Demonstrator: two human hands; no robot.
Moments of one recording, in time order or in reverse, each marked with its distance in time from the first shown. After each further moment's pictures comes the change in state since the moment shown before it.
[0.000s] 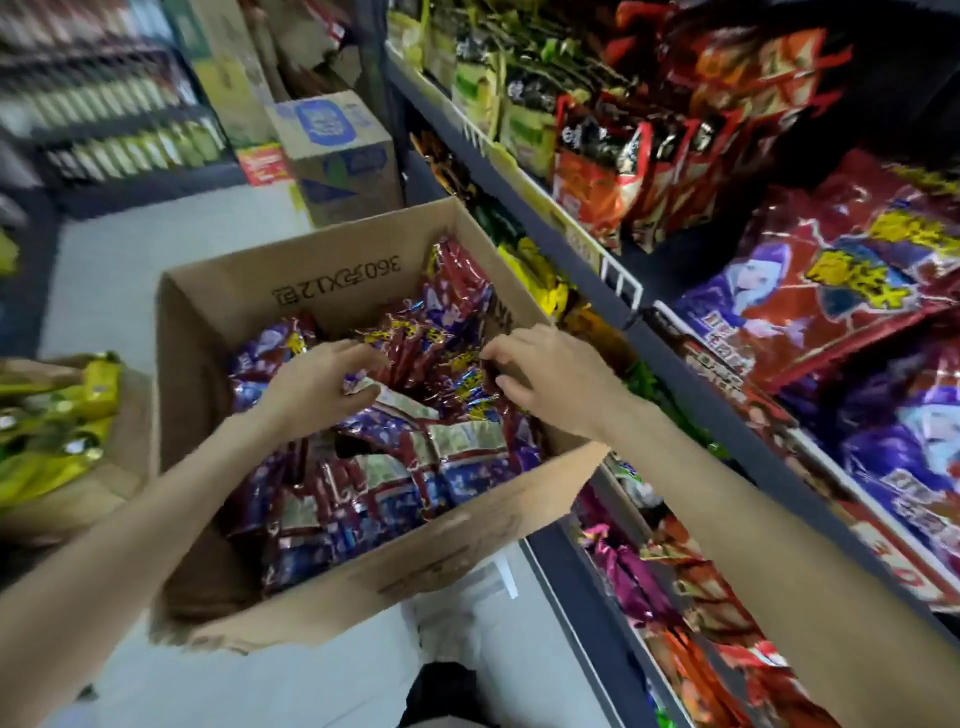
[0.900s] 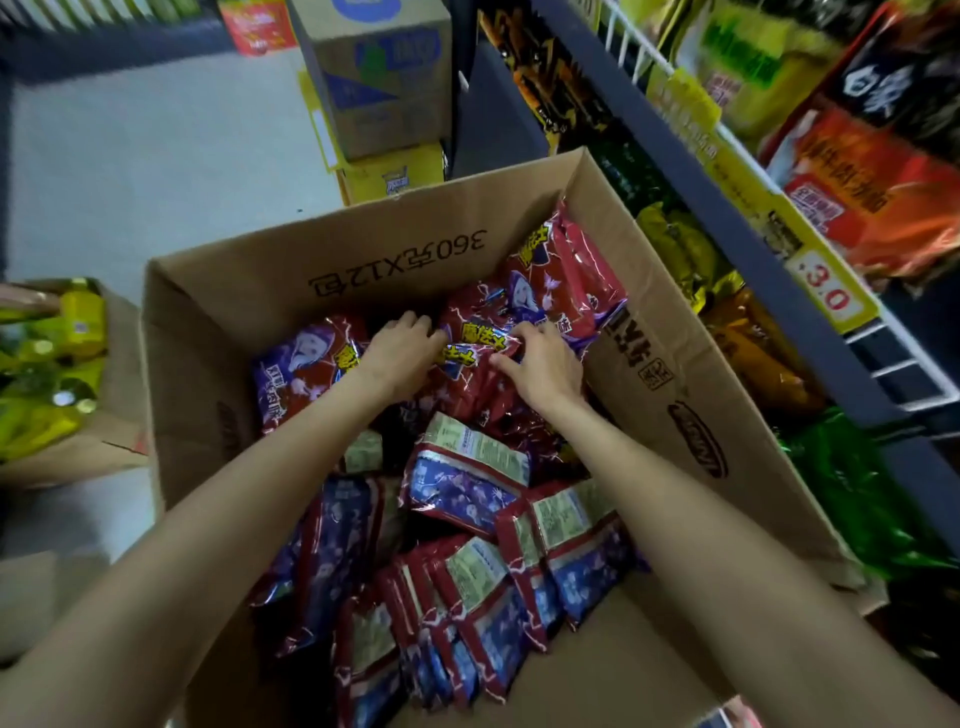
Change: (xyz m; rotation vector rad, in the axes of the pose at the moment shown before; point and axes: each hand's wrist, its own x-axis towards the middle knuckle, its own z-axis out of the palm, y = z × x) left_hand 0.139 -0.144 0.117 0.360 -0.389 0.003; right_hand 0.211 0.016 0.198 0.240 -0.134 0.658
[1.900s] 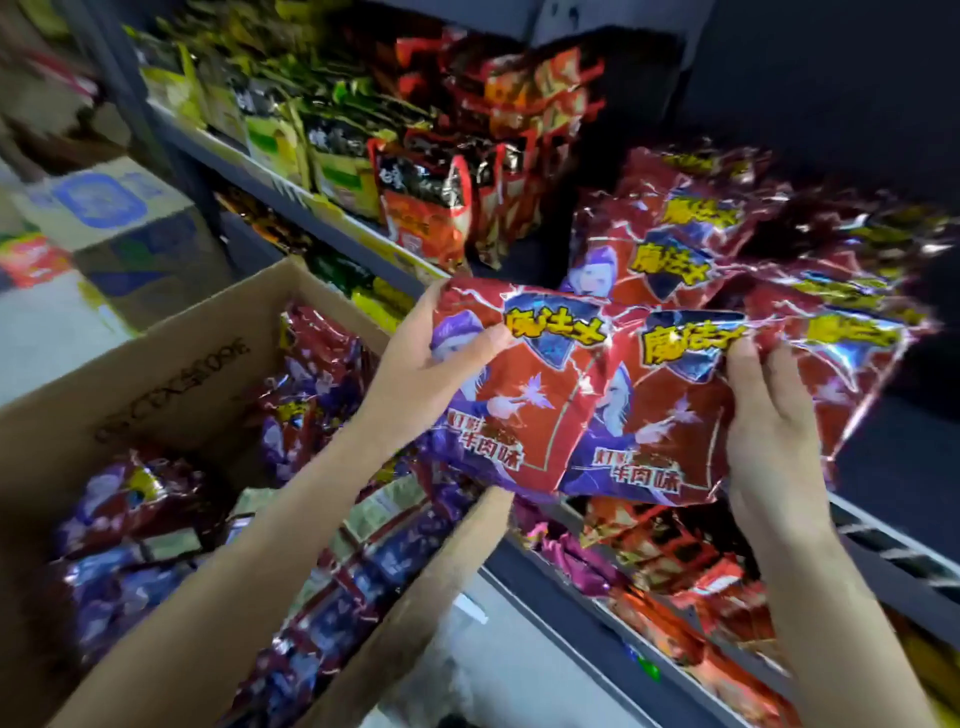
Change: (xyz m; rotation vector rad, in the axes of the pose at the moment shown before) left_hand -0.121 0.267 -0.221 -1.566 0.273 0.563; right_hand -0.335 0.182 -0.231 1.039 0.937 0.319
